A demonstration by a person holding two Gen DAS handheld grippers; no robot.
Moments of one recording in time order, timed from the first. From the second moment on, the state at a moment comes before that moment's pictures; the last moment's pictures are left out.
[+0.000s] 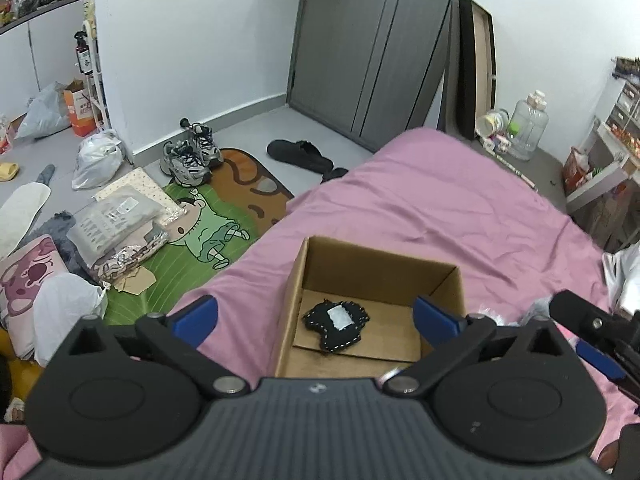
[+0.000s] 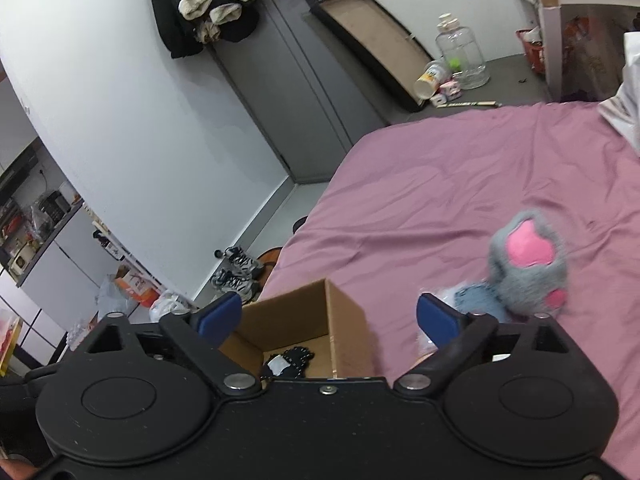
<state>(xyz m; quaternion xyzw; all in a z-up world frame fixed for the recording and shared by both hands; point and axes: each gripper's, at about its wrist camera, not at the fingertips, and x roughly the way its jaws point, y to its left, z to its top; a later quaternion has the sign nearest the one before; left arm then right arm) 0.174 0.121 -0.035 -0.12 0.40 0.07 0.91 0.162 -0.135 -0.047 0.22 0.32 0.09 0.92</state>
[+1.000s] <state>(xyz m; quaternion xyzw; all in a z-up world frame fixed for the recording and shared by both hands) 0.138 0.052 0.009 -0.10 0.38 0.04 0.92 0.131 -0.194 0.007 0.07 0.34 0.15 0.93</state>
